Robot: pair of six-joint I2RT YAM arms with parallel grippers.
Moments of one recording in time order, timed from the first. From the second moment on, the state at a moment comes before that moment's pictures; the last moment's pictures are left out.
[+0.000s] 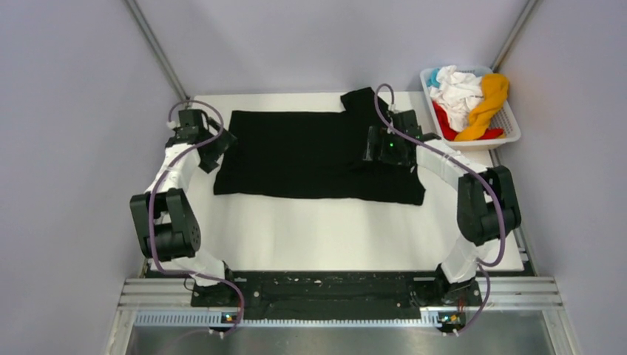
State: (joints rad) left arm 0.18 1.58 1.23 -0.49 0.02 -0.76; right arm 0.30 1.76 1.26 -0.39 -0.06 0.35
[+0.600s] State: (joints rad) left arm 0.05 1.87 1.26 -0.46 0.11 -0.68; right arm 0.37 2.00 1.38 -0.14 -0.28 0.48
